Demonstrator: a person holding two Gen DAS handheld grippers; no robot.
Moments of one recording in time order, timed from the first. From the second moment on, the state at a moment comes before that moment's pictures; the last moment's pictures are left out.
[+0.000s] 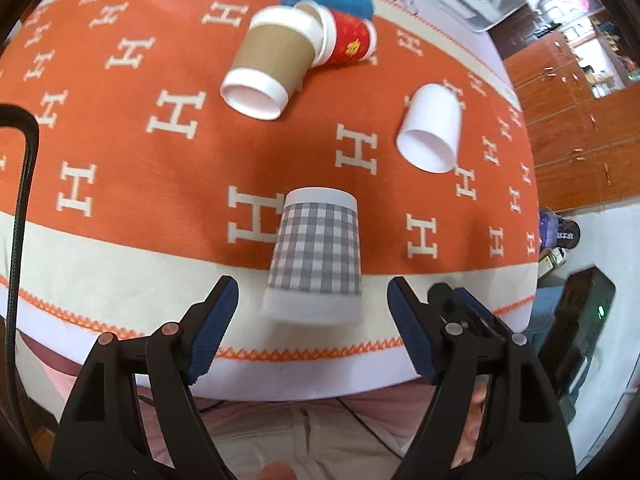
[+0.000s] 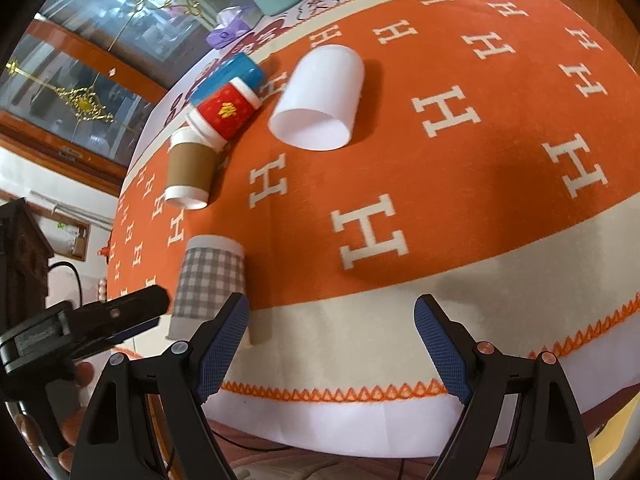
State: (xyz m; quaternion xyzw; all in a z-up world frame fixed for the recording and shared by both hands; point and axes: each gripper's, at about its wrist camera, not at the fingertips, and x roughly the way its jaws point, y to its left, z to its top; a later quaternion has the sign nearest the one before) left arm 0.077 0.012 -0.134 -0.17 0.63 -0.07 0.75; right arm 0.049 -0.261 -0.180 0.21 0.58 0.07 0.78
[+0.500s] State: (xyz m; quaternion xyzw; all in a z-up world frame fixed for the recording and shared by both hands) left arm 0.018 0.073 -0.110 -0.11 0.54 -0.04 0.84; right arm 0.076 -0.214 -0.178 0.24 0.63 0.17 0.72
